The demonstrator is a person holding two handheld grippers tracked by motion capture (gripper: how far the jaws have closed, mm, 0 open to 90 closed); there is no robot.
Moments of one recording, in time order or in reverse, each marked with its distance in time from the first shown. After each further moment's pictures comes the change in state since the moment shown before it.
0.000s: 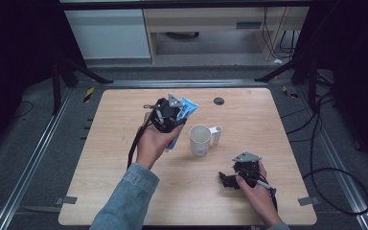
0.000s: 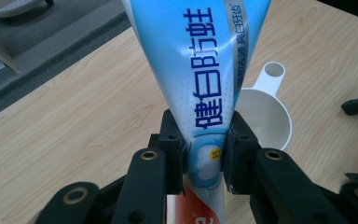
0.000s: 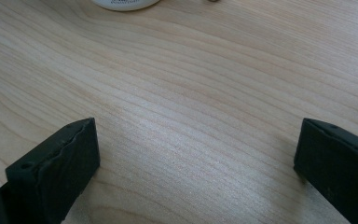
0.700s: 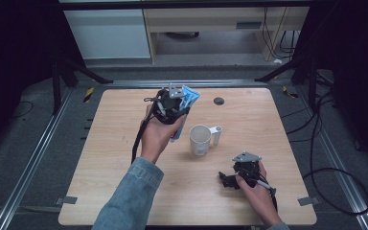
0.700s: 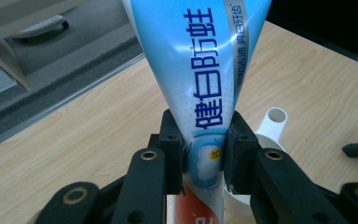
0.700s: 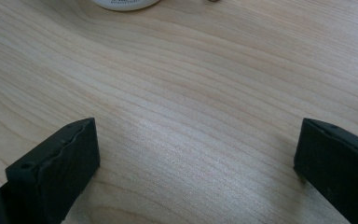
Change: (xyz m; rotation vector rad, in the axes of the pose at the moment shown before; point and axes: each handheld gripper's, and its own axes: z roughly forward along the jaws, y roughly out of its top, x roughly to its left) left arm 0.008 0.019 0.000 -0.087 0.026 -0.045; right arm 0.001 0.000 -0.001 0.006 0.005 0.011
